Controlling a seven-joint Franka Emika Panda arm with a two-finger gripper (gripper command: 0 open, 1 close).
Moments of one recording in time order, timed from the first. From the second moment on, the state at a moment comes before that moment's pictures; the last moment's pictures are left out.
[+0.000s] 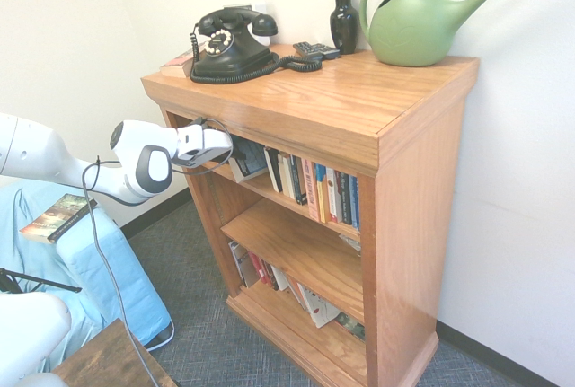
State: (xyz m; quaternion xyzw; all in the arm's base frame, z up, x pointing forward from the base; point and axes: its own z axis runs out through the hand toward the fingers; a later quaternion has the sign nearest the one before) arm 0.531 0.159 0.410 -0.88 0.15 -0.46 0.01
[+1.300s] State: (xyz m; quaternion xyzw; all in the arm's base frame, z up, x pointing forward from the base) arm 0.455 0.159 0.438 -0.90 0.17 -0.40 0.02
